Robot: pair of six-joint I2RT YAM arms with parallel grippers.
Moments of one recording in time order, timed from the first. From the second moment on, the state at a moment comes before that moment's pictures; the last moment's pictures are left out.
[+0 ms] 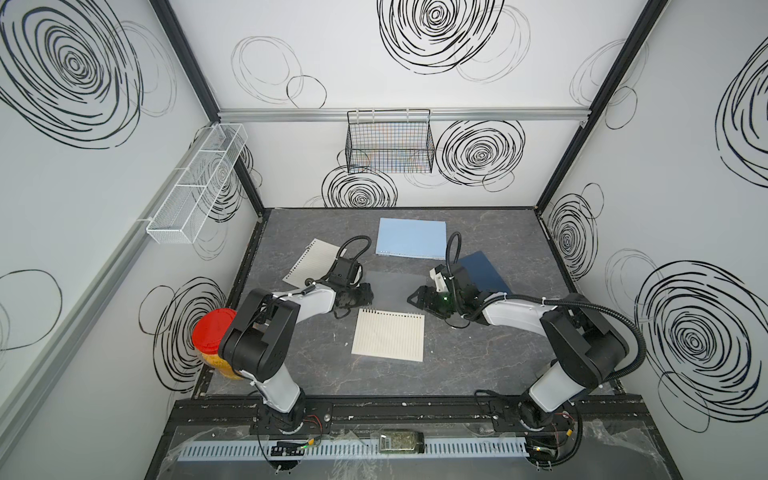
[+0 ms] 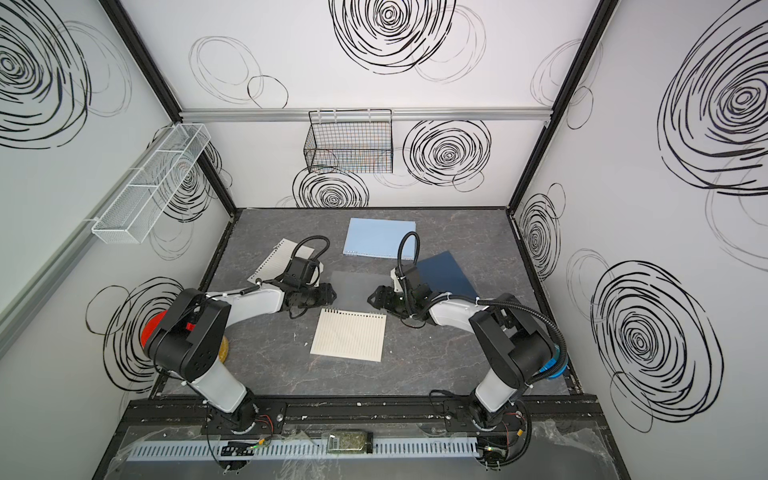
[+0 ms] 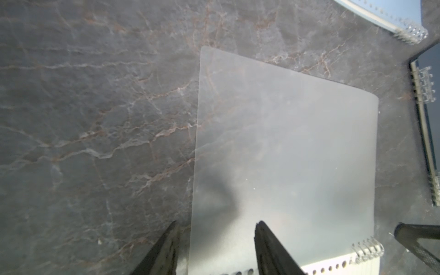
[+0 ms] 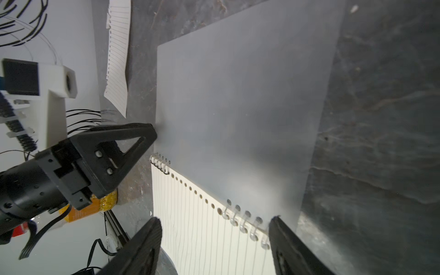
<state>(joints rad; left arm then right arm) -0.35 1.69 0.82 -0.15 0.17 -0.48 0.63 1.63 0.73 0.08 -0.38 0.83</state>
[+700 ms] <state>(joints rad) -0.35 1.66 0.75 -0.05 0.26 -0.51 0.67 1.65 0.71 0.08 -0.39 0.87</state>
